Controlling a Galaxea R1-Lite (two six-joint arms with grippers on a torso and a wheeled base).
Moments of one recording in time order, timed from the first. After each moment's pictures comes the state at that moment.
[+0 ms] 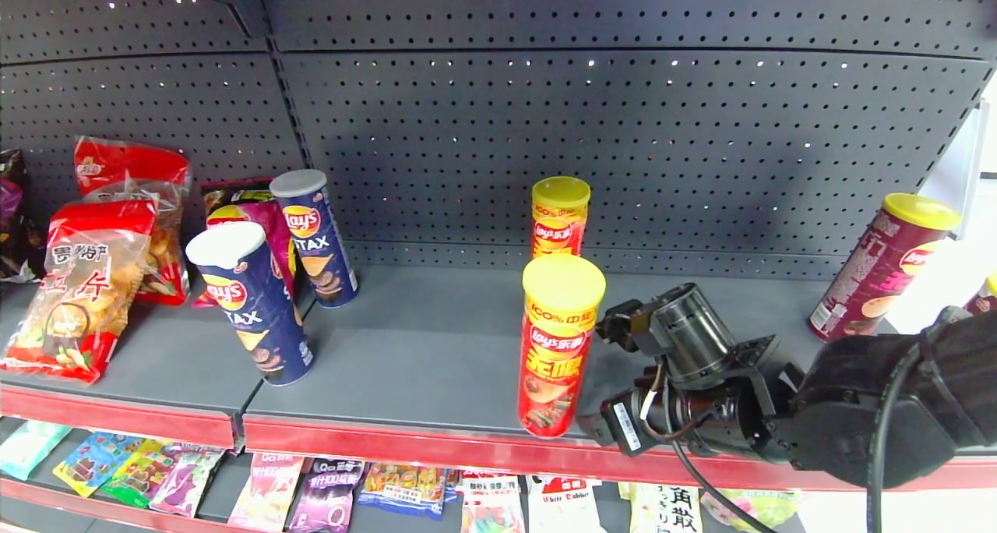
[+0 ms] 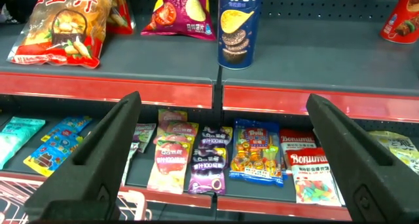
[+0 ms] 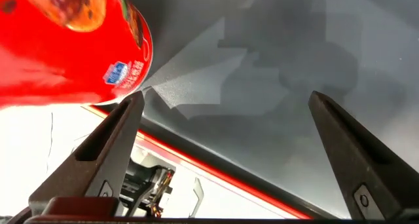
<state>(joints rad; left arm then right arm) 0.00 0.00 0.00 0.00 0.03 0.00 0.71 1.85 -0.84 -0.11 -0.27 0.17</state>
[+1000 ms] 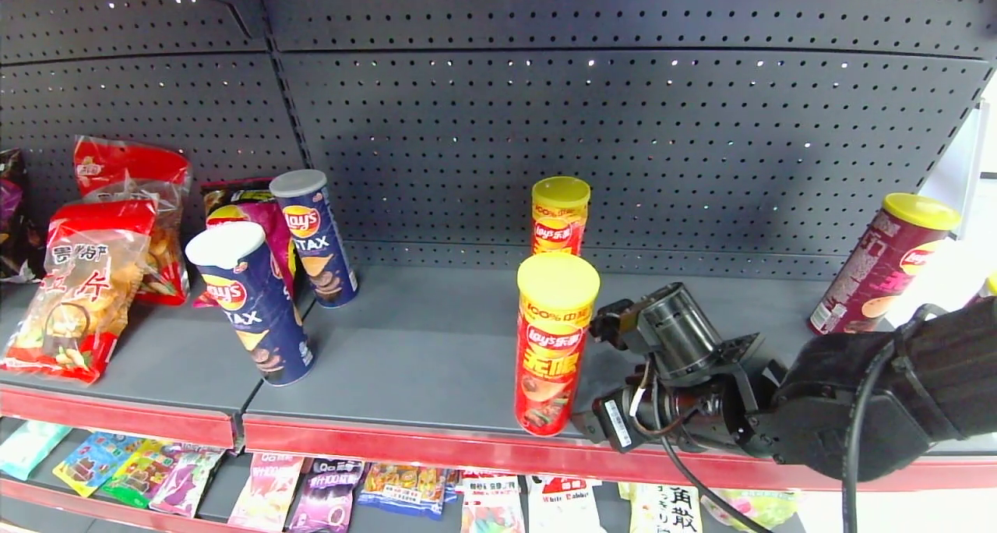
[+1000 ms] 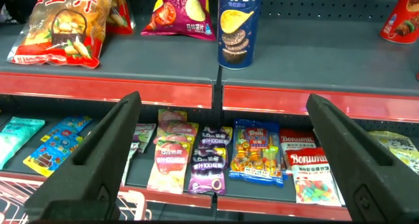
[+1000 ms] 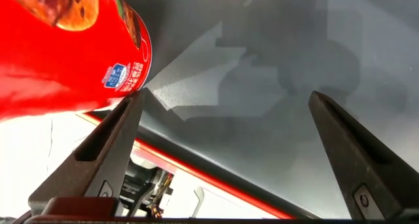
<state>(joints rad) 0.00 0.00 0.00 0.00 0.03 0.00 0.71 1.88 -0.87 -0.11 -0.27 0.17</state>
